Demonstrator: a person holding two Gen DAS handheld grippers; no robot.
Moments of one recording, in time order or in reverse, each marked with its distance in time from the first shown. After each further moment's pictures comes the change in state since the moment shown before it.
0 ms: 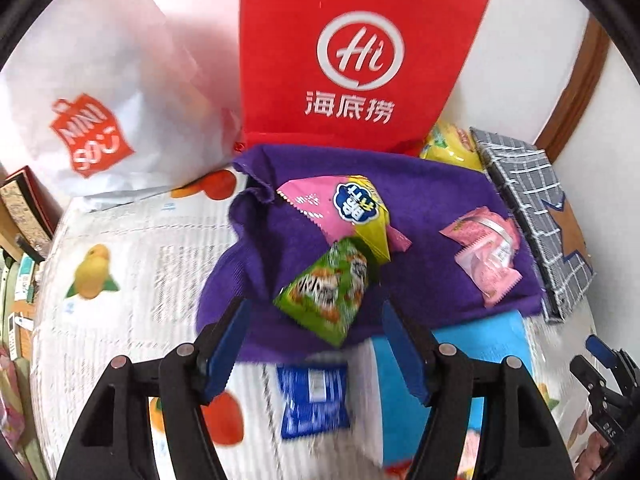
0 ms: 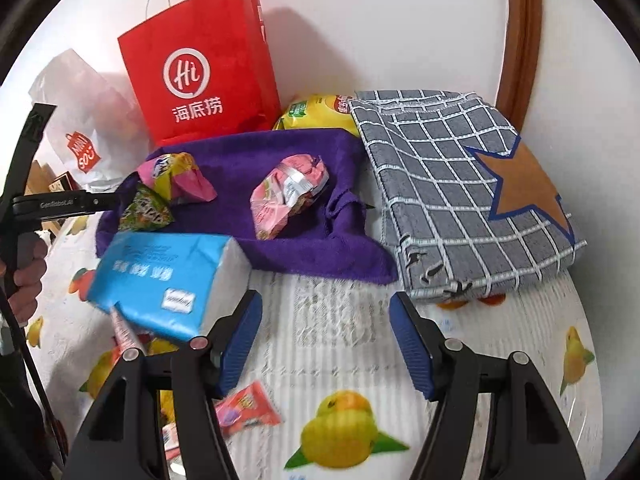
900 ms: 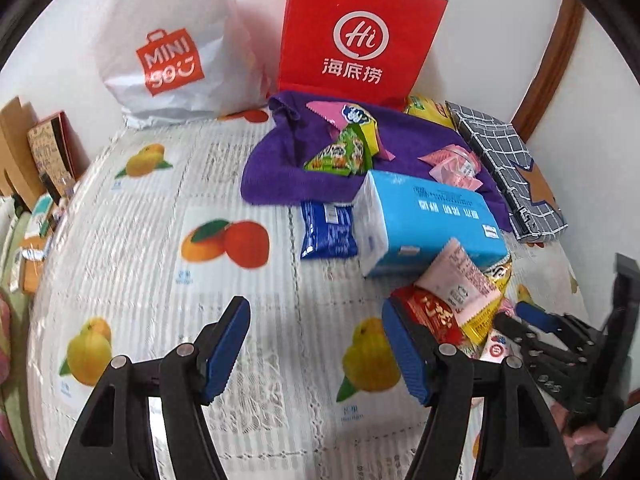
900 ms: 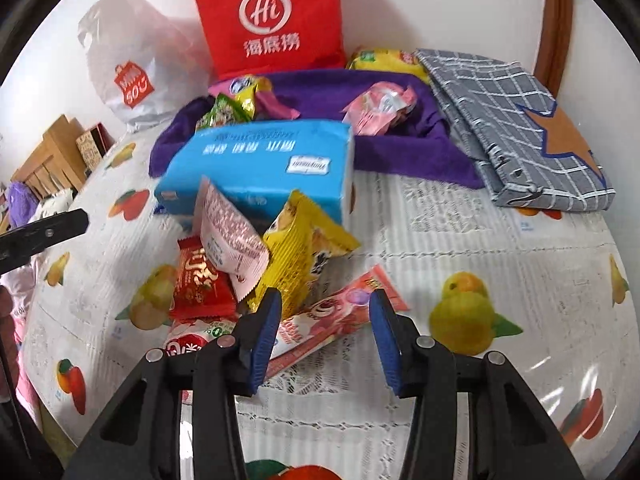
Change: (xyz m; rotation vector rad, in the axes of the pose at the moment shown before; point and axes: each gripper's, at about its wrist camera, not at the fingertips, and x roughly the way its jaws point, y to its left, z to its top) left arm -0.072 0.025 -0.125 -0.053 -0.001 -0.036; right arm 0.004 0.082 -0.076 -0.078 0.106 0.047
